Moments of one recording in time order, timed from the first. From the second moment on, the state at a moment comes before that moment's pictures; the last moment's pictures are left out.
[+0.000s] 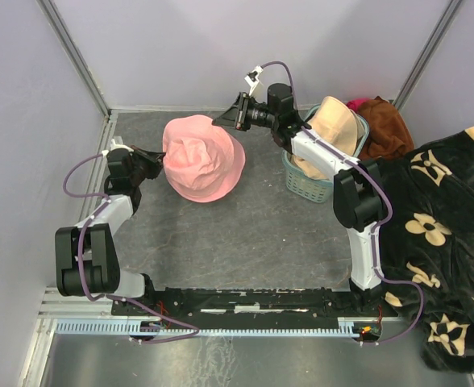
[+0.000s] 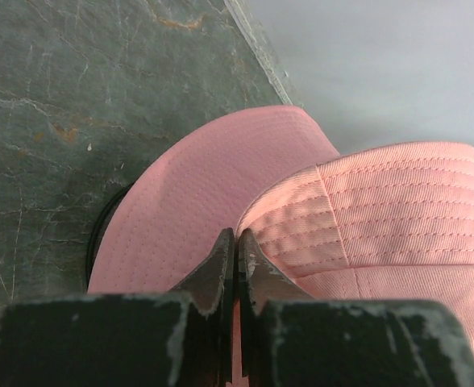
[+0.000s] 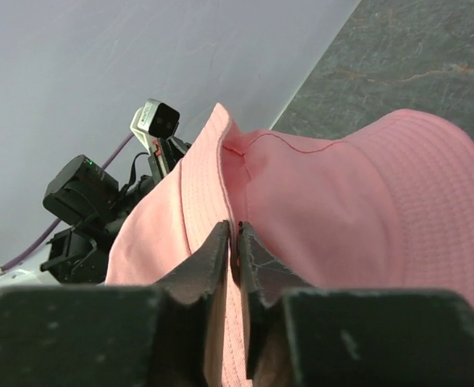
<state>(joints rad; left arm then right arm) 0.10 1.41 0.71 0.37 0.31 -1.02 0.50 2.13 1.81 0.23 -0.71 0.82</state>
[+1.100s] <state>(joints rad) 0.09 1.45 0.72 0.41 0.32 -1.02 0.50 2.19 1.81 0.08 -0.38 0.78</state>
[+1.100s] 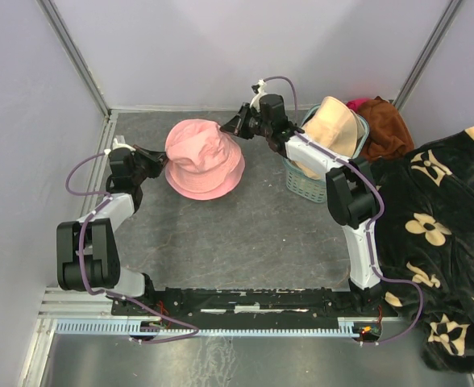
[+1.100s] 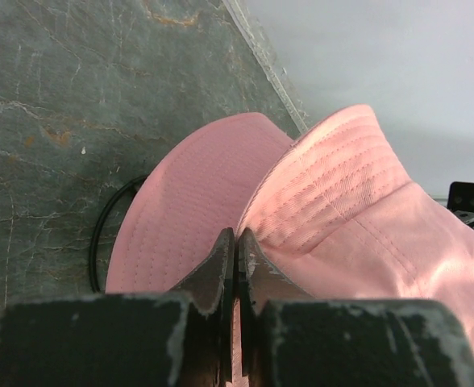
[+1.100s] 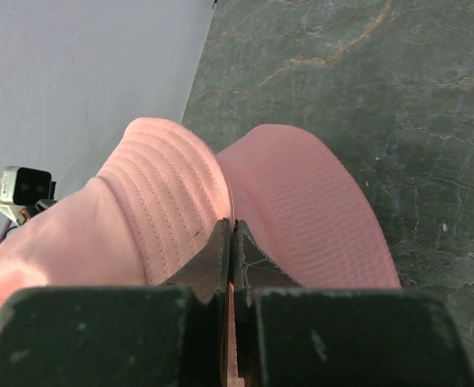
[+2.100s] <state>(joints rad) 0.09 1.33 0.64 0.40 0.31 -1.02 0.50 1.89 1.46 0.11 -0.19 0.76</state>
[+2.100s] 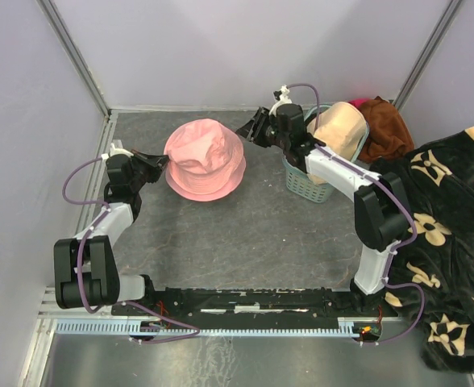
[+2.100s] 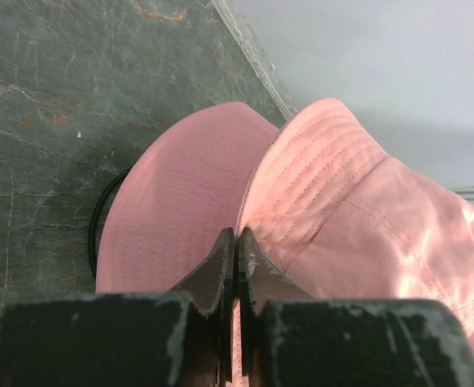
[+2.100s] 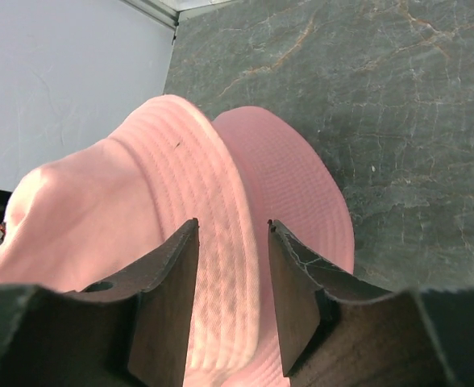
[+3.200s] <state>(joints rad) 0.09 1.32 0.60 0.40 0.31 -1.02 0.57 1.67 1.11 0.33 -0.05 0.89</state>
